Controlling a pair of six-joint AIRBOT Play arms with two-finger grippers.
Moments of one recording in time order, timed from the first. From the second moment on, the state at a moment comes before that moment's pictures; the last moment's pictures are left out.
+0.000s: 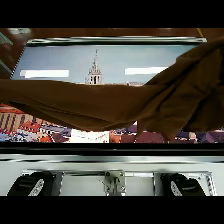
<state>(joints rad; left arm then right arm) -0.05 -0.51 1.39 1.27 -1.27 -1.50 0.07 -0.61 1.57 -1.09 1.20 1.43</state>
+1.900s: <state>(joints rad) 0.12 -1.44 1.13 1.09 -1.28 -1.45 -0.10 -1.48 1.39 -1.53 1.06 1.60</state>
